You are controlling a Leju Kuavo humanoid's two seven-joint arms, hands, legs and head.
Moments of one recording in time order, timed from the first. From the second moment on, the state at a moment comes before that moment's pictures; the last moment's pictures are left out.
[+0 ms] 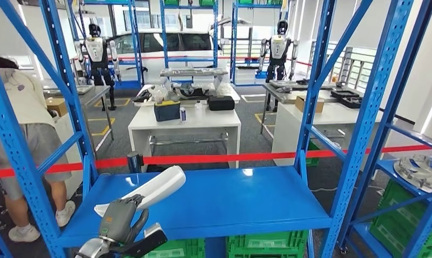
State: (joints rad) left arm -0.78 -0.03 -0.40 -0.69 -0.92 0.33 -0.38; right arm -0.01 0.05 -0.87 -0.21 0.83 0.46 -0.11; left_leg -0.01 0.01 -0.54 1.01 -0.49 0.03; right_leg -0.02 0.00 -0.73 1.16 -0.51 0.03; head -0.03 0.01
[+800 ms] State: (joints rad) left arm -0.77 -0.02 -0.40 -0.58 -0.91 0.39 -0.40; right arm -0.02 0.05 -0.88 -0.22 0.86 0.47 -0.15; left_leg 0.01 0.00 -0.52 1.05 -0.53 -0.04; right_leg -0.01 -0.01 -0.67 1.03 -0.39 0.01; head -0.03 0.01
